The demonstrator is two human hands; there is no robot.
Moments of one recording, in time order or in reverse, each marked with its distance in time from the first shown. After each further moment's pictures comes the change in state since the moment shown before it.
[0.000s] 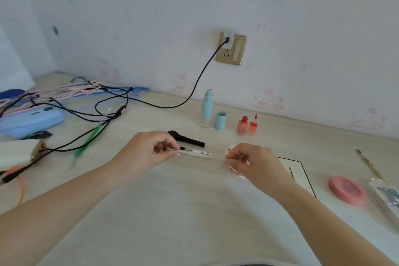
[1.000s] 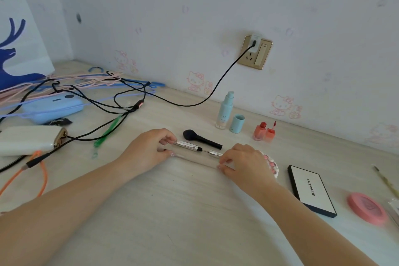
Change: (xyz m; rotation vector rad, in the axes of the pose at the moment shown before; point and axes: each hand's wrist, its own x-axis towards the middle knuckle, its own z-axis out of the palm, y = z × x) left_hand -0.003 -0.052 -0.011 0.137 0.068 -0.136; right_hand 0.036 -0.015 0.054 -0.524 -0.009 -0.197
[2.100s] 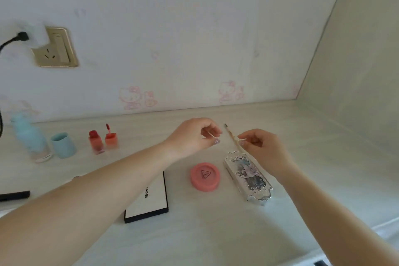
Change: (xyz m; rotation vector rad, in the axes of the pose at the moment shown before) left_hand 0.109 0.322 0.283 -0.272 -0.549 0.523; right_hand -0.175 0.302 -0.086 0.689 0.461 0.732
